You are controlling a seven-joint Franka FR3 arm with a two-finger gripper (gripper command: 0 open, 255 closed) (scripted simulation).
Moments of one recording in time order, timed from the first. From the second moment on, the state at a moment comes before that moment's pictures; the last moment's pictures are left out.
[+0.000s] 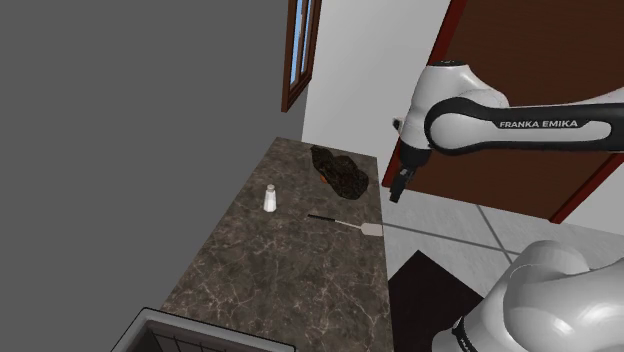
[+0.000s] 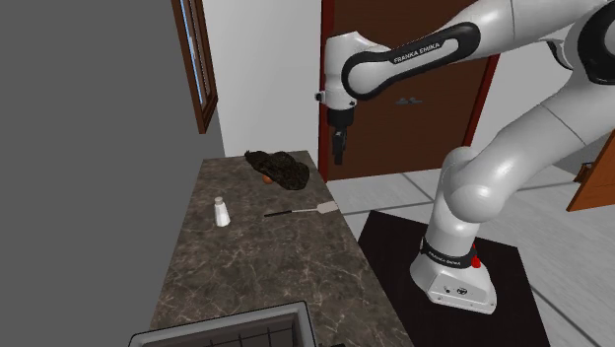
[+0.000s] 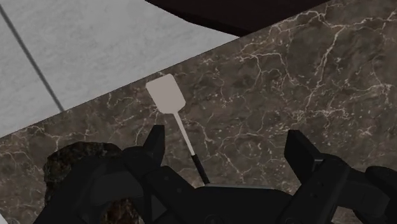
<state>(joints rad) 0.03 -0.65 -0.15 -2.60 -0.19 1.94 -0.25</state>
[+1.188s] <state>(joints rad) 0.15 0.07 -0.36 -2.48 0.10 2.59 -0.87</state>
